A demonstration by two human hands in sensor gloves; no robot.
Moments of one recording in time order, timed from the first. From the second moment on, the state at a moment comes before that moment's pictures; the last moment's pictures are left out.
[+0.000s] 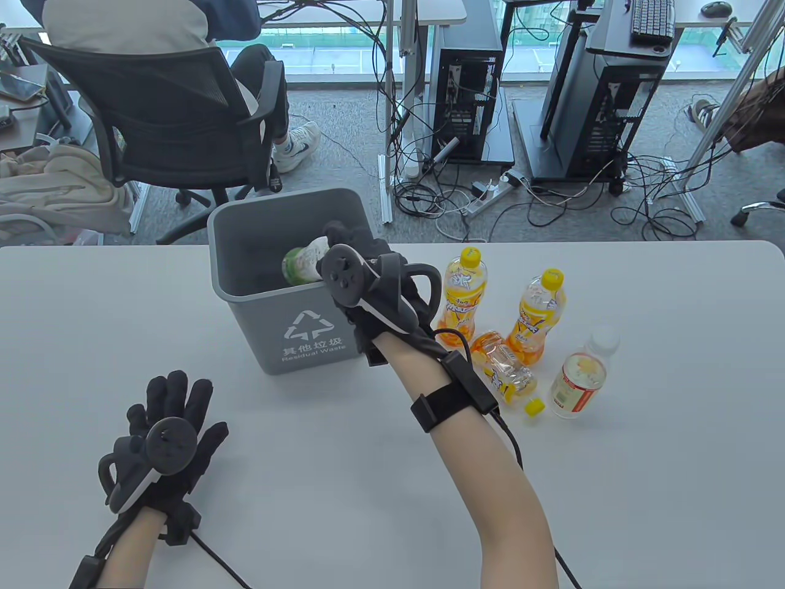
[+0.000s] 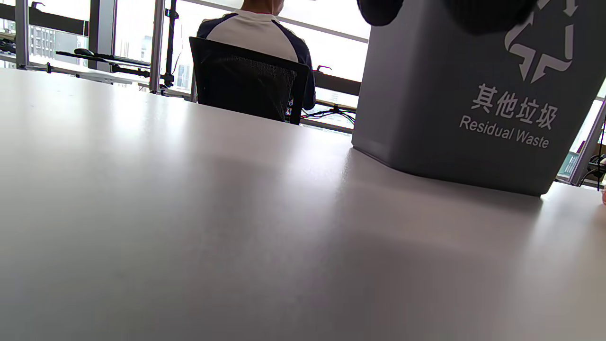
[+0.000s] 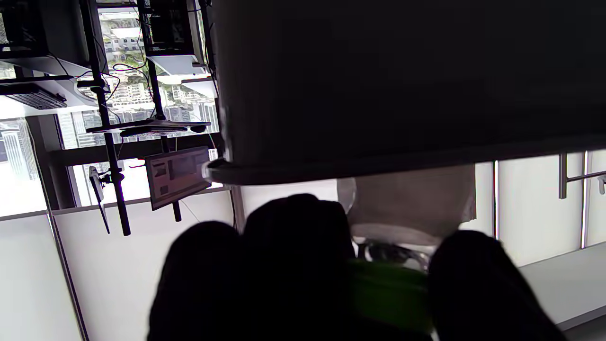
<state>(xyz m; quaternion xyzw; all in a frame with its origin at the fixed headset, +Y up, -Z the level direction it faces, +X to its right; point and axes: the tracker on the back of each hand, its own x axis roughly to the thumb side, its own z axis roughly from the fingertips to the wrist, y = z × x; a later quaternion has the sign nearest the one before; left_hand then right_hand) -0.333 -0.745 -0.291 0.03 0.04 0.10 0.99 -0.053 -0.543 -0.426 0.11 -0.20 0.97 0.09</state>
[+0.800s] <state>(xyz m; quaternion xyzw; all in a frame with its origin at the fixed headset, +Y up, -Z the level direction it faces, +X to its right) -0.337 -0.744 -0.293 0.02 0.04 0.11 0.99 0.077 -0.565 -0.471 -0.08 -0.11 0.99 -0.09</state>
